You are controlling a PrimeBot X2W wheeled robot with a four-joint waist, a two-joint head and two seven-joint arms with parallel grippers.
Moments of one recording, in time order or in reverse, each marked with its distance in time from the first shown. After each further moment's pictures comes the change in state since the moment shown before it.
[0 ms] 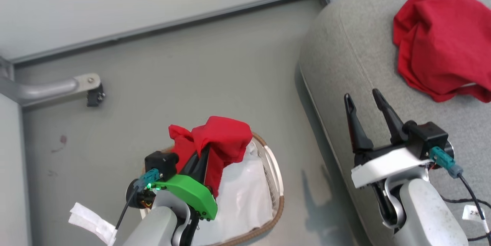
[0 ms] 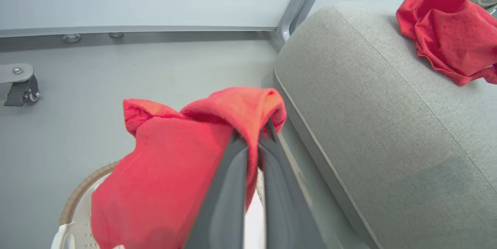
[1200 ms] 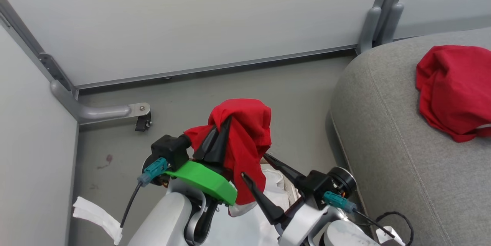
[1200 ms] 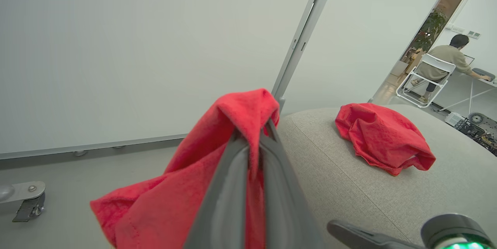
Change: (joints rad) left arm 0.029 -0.022 0.014 -0.284 0.023 0.000 0.000; right arm -0.012 0.000 0.524 0.120 0.036 0.000 0.000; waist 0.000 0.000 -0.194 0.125
